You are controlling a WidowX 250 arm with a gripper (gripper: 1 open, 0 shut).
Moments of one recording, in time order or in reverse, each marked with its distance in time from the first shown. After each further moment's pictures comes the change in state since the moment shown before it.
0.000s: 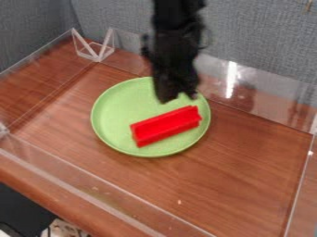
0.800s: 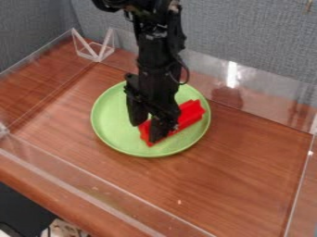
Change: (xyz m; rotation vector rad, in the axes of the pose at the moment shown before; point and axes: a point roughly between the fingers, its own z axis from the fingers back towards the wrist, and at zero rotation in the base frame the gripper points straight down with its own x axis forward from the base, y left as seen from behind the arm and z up) arm -0.035 0.020 -0.068 -0.086 0.153 0.104
